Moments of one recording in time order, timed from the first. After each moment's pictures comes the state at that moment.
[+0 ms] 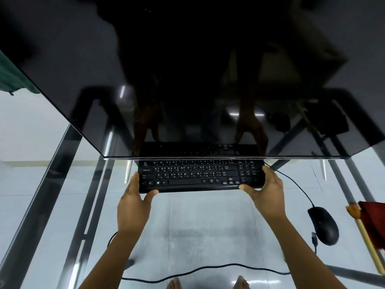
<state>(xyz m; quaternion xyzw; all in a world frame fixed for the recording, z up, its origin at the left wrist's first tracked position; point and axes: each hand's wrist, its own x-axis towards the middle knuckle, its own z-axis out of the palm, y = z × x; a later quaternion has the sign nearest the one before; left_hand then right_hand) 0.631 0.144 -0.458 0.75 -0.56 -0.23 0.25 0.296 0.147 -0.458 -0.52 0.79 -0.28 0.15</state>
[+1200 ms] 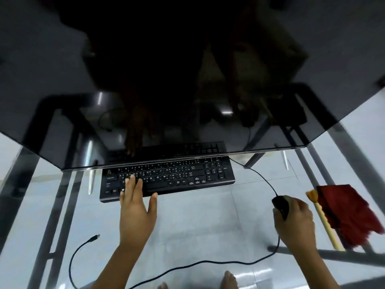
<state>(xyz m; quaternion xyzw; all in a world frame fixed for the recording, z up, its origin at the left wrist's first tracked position) 0.547 0.160 -0.462 0.68 -0.65 -0.19 0.27 0.187 0.261 -0.446 -0.46 0.87 -0.17 0.06</state>
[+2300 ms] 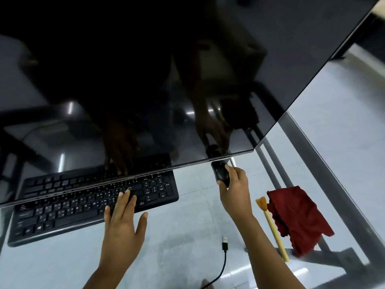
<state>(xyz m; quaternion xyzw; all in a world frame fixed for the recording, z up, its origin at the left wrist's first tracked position) 0.423 0.155 -0.476 0.60 -0.76 -0.17 0.17 0.128 0.162 -0.458 -0.48 0.82 -0.29 0.14</state>
